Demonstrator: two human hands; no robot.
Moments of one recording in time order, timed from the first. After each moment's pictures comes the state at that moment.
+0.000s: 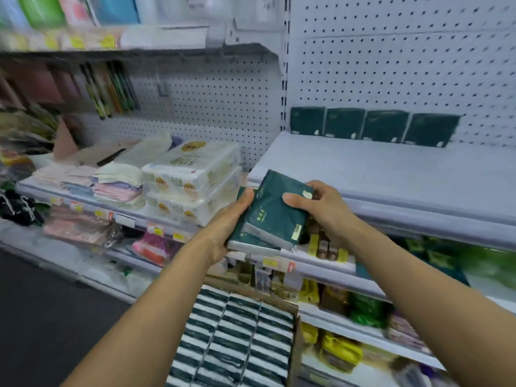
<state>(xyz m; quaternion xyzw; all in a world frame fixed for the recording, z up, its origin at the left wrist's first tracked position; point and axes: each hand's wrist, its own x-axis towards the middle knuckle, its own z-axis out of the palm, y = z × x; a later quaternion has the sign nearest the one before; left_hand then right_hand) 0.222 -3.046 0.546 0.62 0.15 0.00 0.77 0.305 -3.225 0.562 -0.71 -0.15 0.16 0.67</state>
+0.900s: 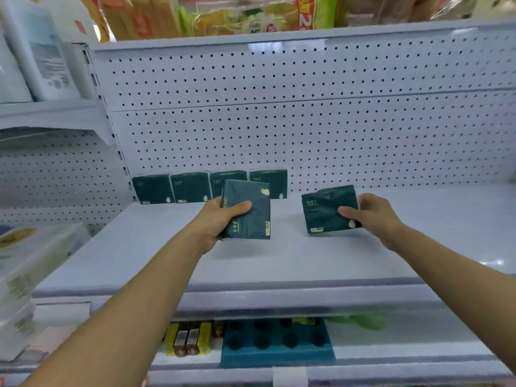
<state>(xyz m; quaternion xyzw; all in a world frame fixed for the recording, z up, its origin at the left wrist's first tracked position) 0.479 -3.300 0.616 0.71 0.03 -0.01 0.71 0.513 -3.621 0.593 -0.80 0.03 -0.08 0.59</state>
